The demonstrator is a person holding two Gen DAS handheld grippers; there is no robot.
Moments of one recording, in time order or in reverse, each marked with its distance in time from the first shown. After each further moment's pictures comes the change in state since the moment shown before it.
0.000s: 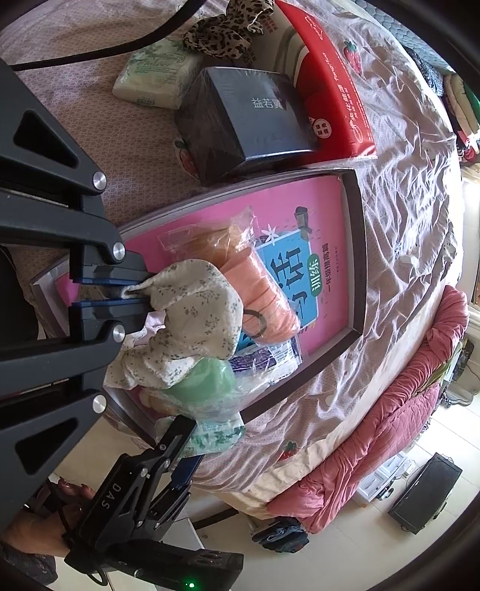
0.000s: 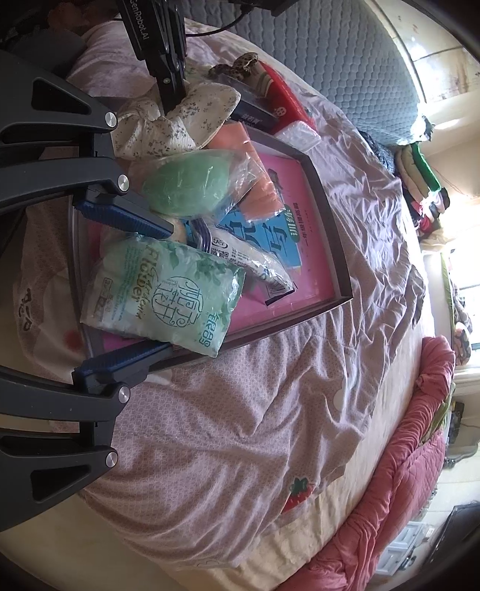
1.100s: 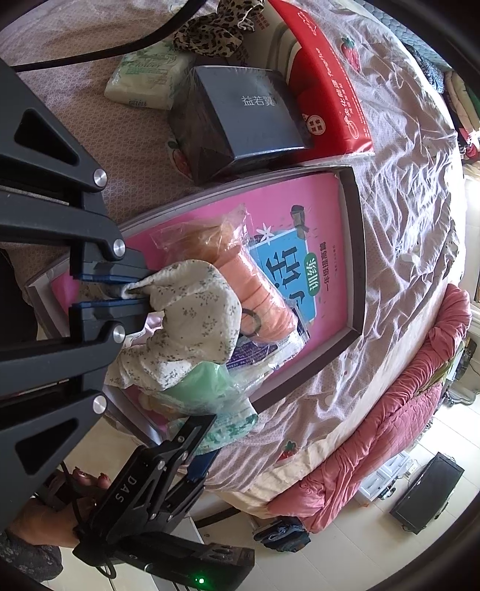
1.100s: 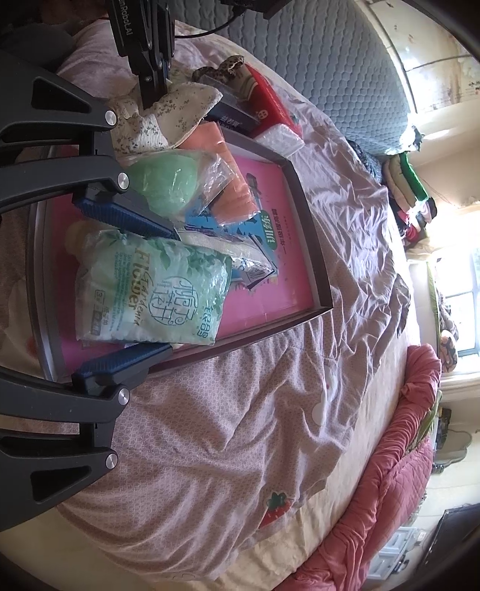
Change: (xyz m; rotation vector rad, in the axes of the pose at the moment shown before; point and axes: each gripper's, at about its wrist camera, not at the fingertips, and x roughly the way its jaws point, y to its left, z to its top) left arm 0.001 0.000 0.006 0.005 0.016 -0.001; right arm 0.007 0.001 0.012 -0.019 -0.068 0.028
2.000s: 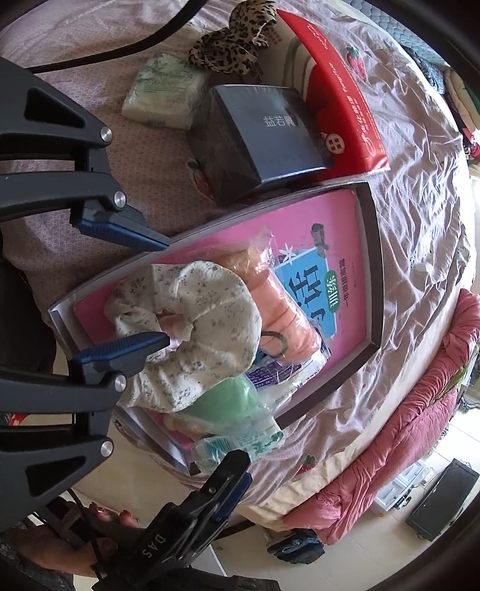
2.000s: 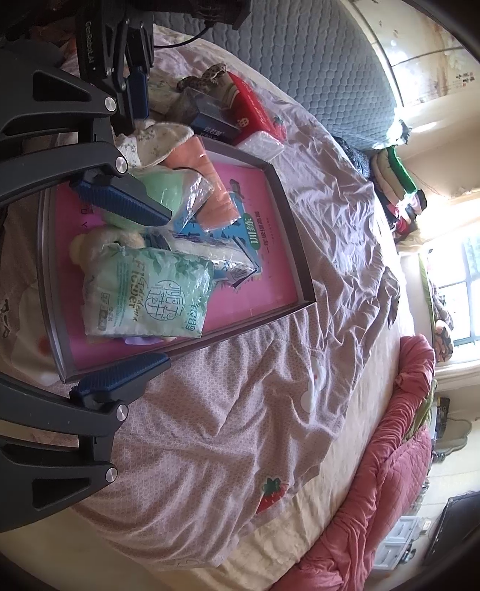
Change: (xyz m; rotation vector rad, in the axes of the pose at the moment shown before) left arm -0.004 0.008 -0.010 0.017 0.055 0.053; right arm -0.025 0.002 0.008 0.036 -0.029 0.001
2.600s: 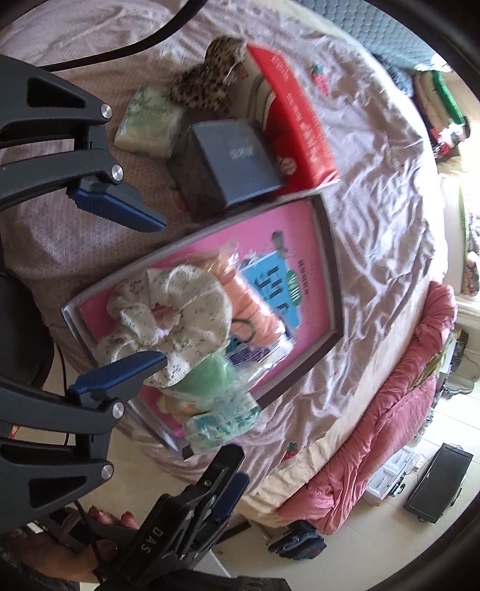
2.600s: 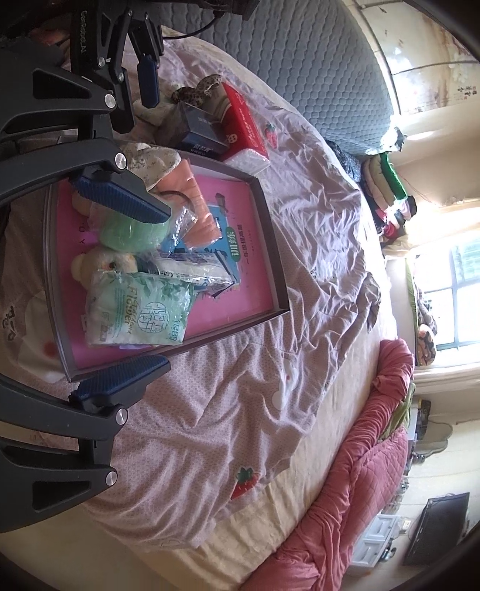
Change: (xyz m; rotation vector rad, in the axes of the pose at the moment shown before) left arm -0.047 -0.010 -0.005 0.058 -0.130 0.057; right arm -0.034 0.020 0.007 -0.031 -0.067 -0.035
